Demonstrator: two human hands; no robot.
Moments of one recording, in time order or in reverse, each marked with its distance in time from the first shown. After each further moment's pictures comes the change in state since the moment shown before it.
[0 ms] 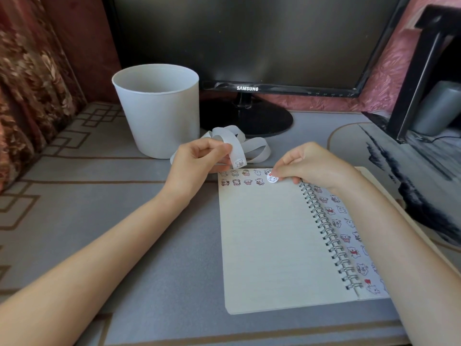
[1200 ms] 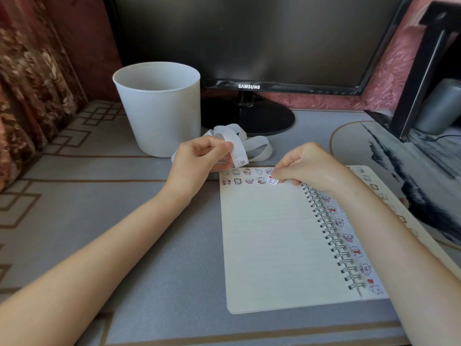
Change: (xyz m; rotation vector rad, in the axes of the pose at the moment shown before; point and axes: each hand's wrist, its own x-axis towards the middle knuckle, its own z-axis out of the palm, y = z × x) left_hand 0.000 0.001 0.000 -0.005 -0.006 0.001; right_hand -0.004 -0.004 0.008 -0.062 0.059 0.009
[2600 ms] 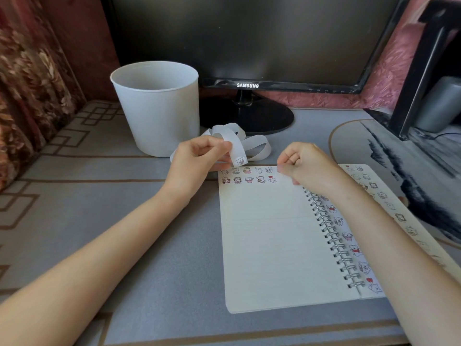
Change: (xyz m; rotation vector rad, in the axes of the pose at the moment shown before) left_hand 0.000 0.000 0.000 0.026 0.002 0.001; right_hand 0.010 0.017 0.005 -0.074 0.099 -0.091
